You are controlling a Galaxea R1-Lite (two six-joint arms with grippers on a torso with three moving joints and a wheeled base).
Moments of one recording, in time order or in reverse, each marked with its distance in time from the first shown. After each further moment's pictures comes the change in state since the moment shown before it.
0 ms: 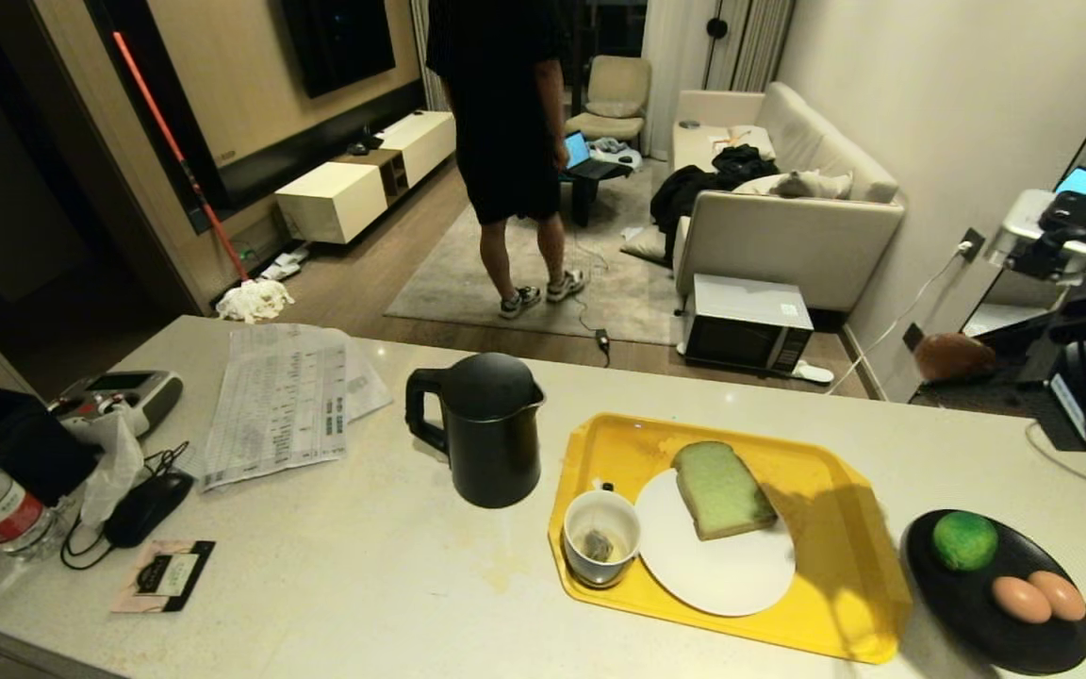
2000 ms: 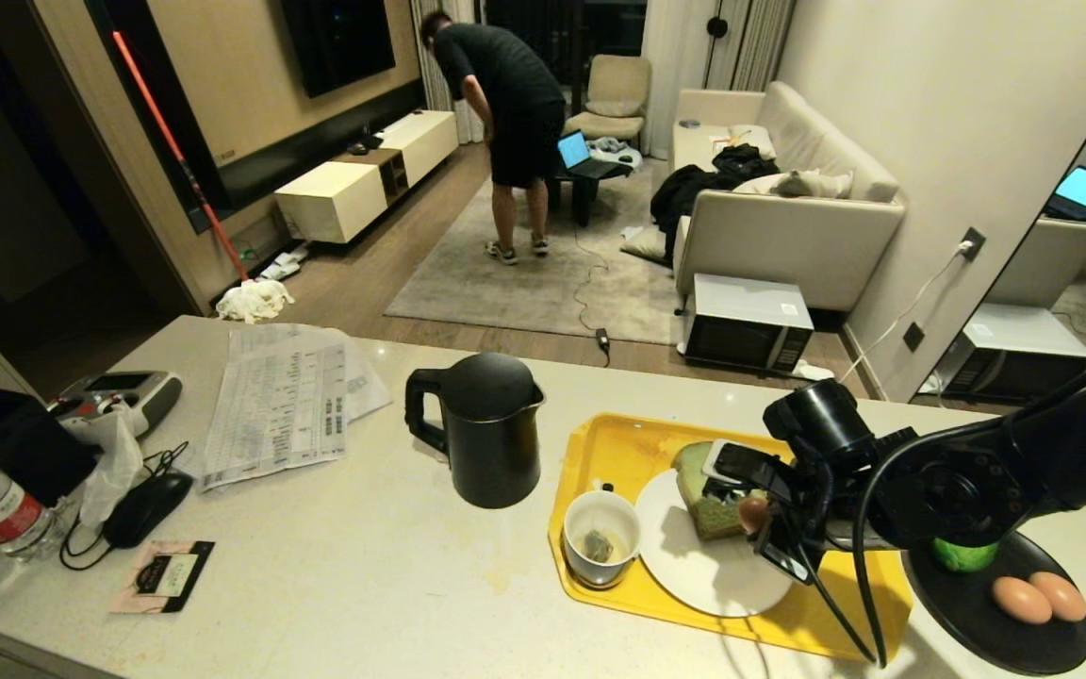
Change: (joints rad) left arm 0.000 0.000 0.000 0.000 0.000 0.000; right arm 0.248 0.535 0.347 -0.566 -0.318 -0.021
